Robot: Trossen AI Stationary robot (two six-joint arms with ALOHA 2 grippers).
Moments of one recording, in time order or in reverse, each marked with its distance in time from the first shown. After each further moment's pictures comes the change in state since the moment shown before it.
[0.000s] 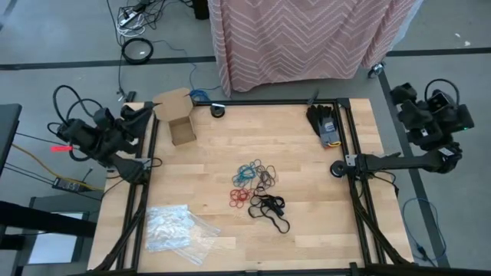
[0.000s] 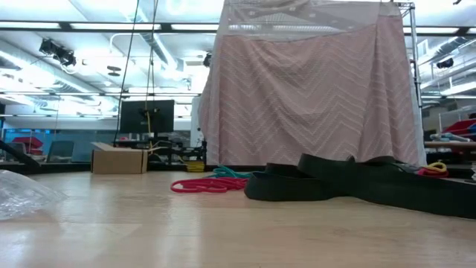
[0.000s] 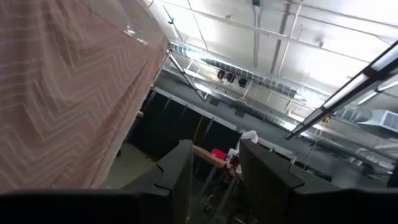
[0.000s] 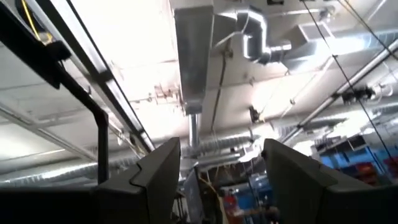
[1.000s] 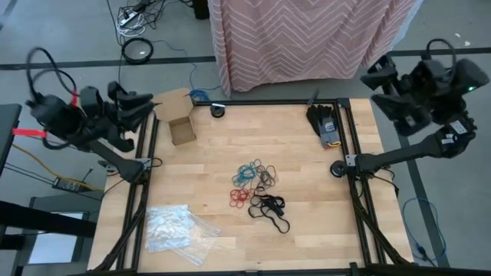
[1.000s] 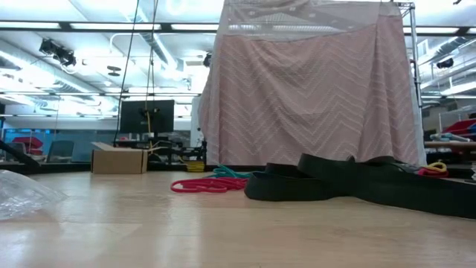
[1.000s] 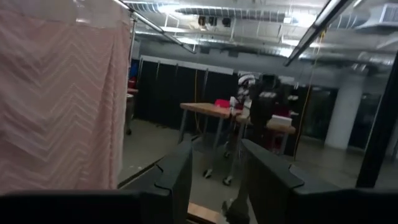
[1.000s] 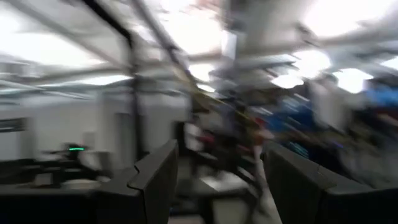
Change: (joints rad) left arm 0.000 0.427 0.812 -0.791 0.051 -0.002; right arm 0.000 0.717 0.829 -0.431 -0.361 0.009
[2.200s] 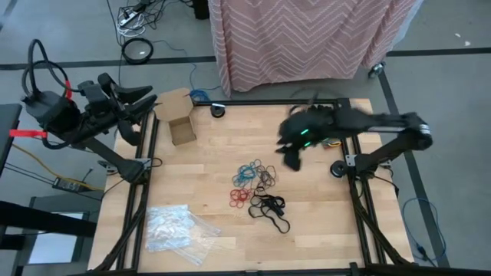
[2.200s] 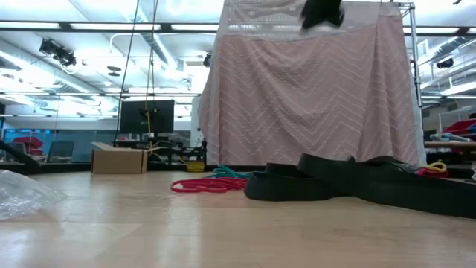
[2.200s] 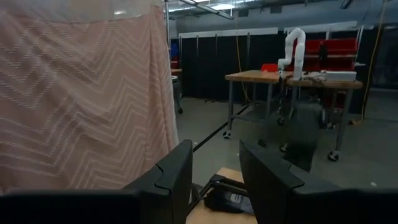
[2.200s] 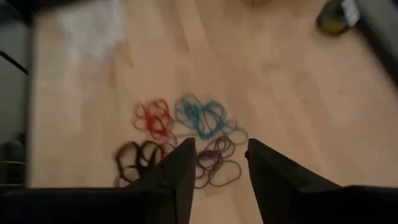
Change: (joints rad) left arm 0.000 0.089 0.159 -0.258 -0.192 0.032; right arm 0.035 0.509 -0.271 -0.640 0.330 0.098
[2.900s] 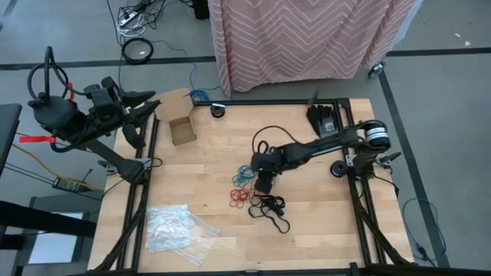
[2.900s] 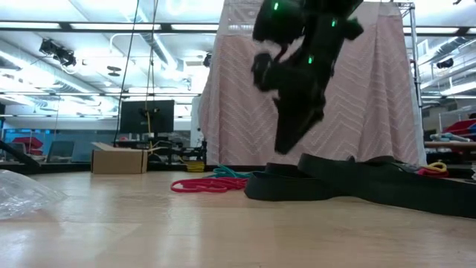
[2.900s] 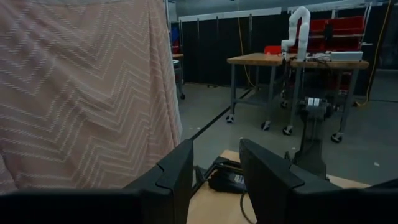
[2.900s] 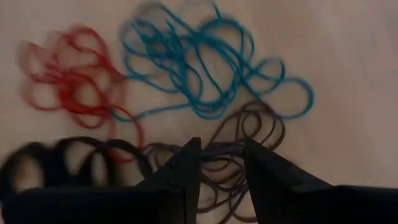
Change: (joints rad) left arm 0.000 -0.002 0.000 -0.146 -0.004 -0.098; right arm 0.051 0.424 -0.169 0.315 0.032 0.221
